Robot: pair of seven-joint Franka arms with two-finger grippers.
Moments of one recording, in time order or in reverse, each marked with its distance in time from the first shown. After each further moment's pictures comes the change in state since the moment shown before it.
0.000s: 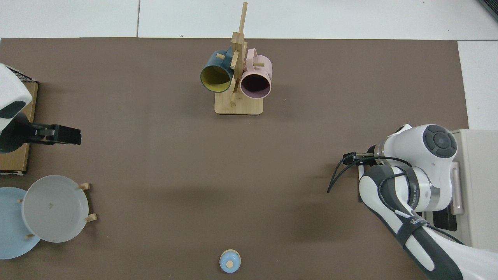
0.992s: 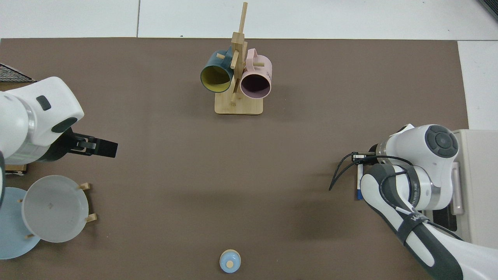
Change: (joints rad) left arm -0.115 -0.017 -0.008 -0.036 -0.001 -0.011 0.011; right arm -0.017 0.016 0.004 0.005 0.002 0.026 0.009
